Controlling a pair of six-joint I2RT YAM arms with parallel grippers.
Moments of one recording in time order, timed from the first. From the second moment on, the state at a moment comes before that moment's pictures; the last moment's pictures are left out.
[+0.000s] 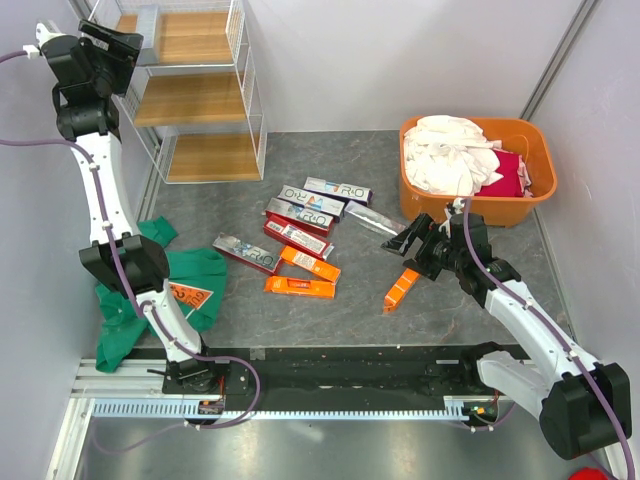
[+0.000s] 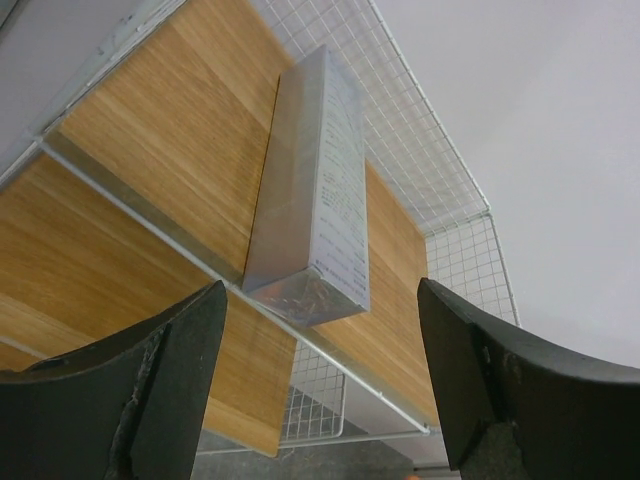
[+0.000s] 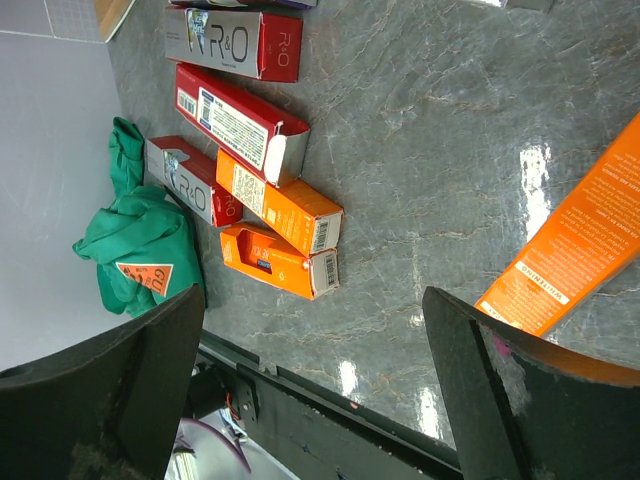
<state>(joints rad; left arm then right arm) 0.31 1.97 2.35 -0.43 0.19 -0.91 0.28 0.98 0.63 -0.27 -0.34 0.91</state>
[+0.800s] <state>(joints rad) 0.31 1.92 2.23 -0.41 0.22 -0.90 0.28 0.98 0.60 -0.27 -0.34 0.91</state>
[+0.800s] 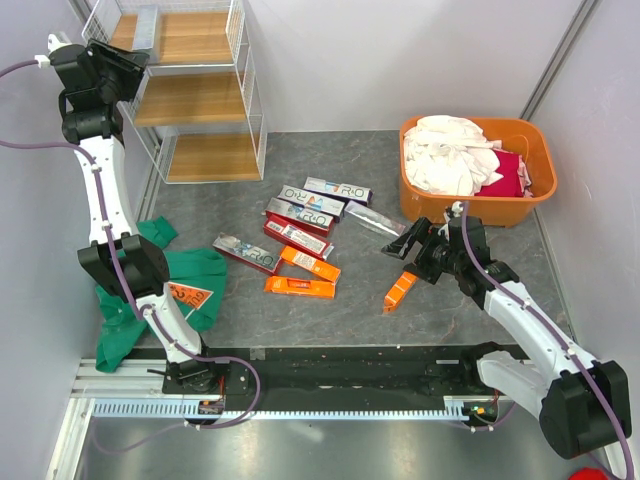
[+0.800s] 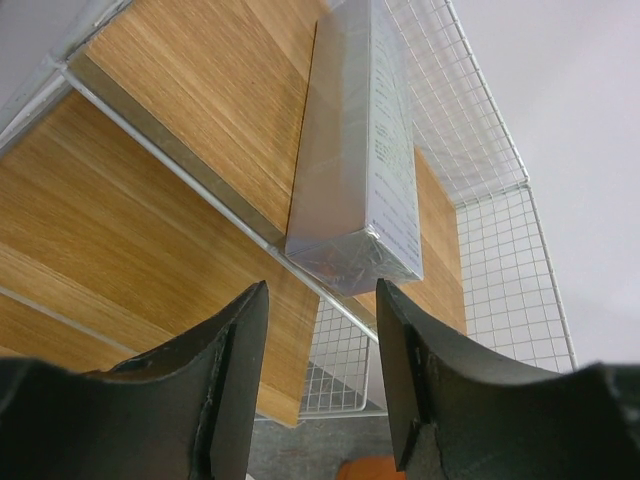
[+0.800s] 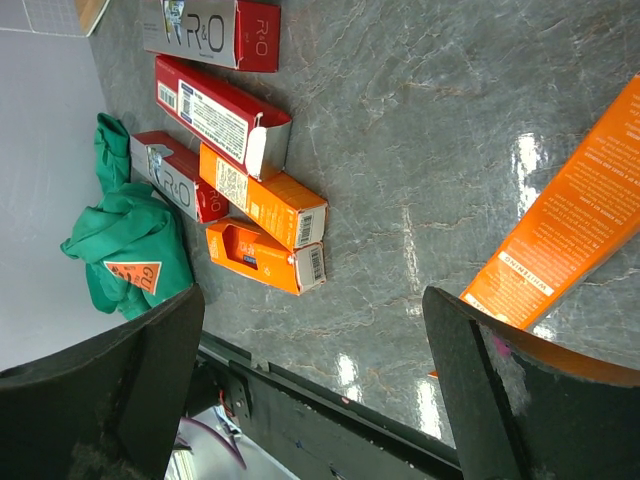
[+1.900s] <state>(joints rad) 0.07 1.30 1.29 -0.23 0.35 -0.76 0.28 1.13 0.67 -0.33 -0.29 0.74</state>
